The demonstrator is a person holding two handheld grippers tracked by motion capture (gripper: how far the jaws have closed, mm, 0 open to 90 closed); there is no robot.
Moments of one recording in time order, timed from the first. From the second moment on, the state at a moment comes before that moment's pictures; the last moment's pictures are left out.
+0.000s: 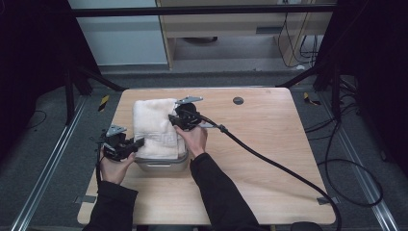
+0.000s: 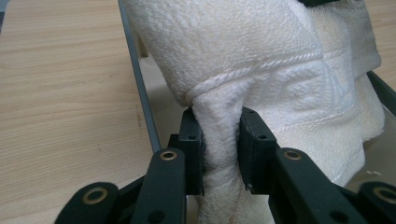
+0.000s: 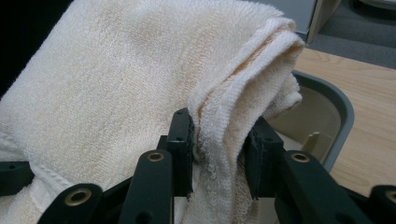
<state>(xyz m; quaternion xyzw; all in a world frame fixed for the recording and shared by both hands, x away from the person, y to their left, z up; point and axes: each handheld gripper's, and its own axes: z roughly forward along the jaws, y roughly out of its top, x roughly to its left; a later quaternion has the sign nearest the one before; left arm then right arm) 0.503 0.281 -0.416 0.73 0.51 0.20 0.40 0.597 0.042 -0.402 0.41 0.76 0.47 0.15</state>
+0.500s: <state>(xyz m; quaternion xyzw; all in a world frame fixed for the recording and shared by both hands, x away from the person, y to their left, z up) 0.509 0.272 -0.427 0.75 0.51 0.20 0.37 0.596 0.034 -0.420 0.42 0.77 0.46 0.15</state>
